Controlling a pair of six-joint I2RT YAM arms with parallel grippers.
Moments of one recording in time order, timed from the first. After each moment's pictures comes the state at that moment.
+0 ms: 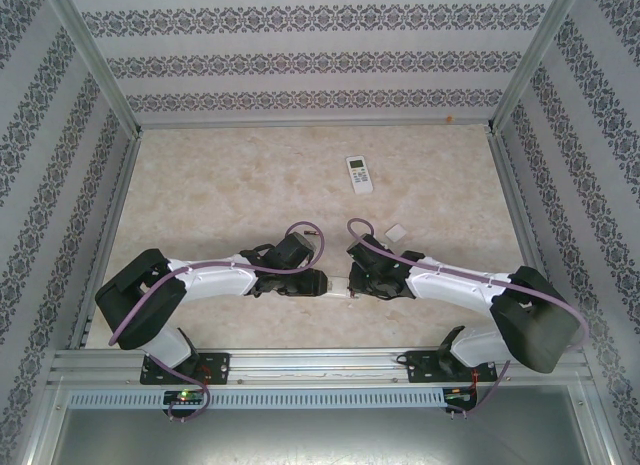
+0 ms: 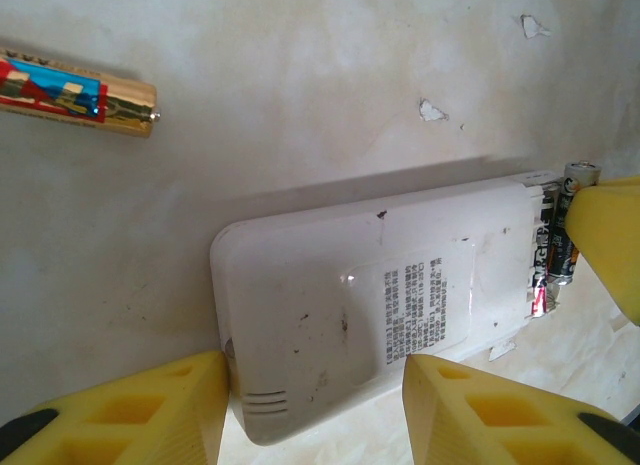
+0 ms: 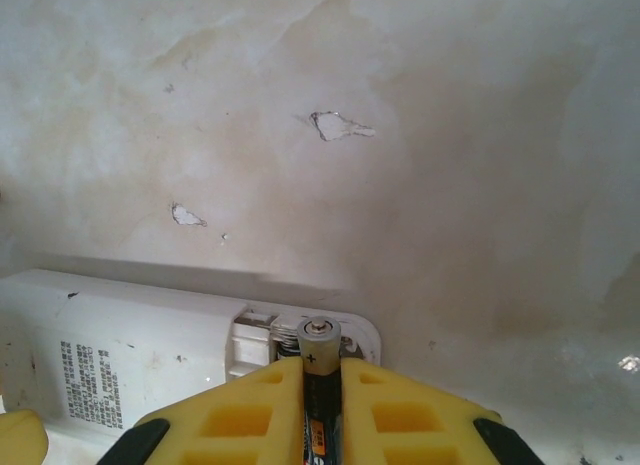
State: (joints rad) left arm -0.84 1.58 0.74 -0.18 0.22 -0.82; right arm 0.80 1.36 0.63 -0.41 0.02 0.96
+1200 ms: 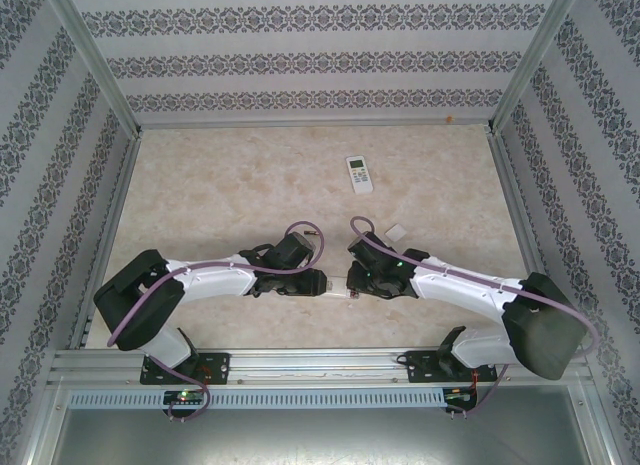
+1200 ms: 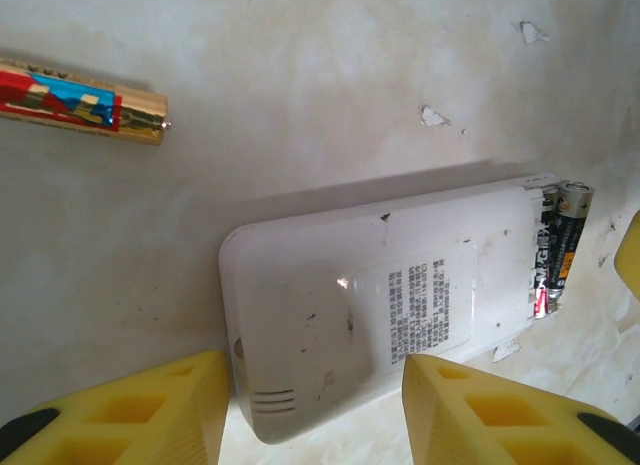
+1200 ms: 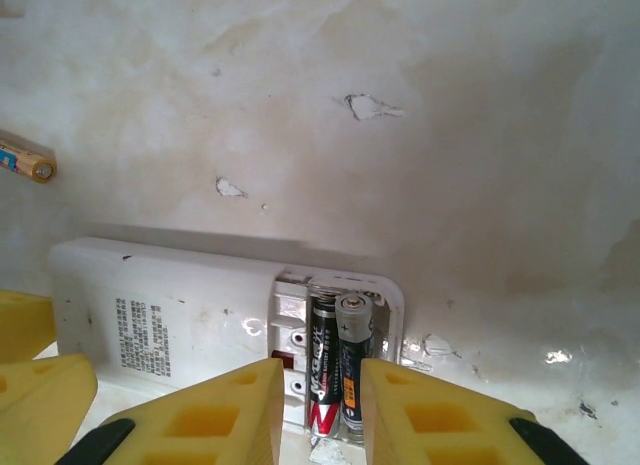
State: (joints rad) left arm -0.84 1.56 0.74 -0.19 0.20 -0.80; right arm 0.80 1.31 0.66 -0.49 -0.01 0.96
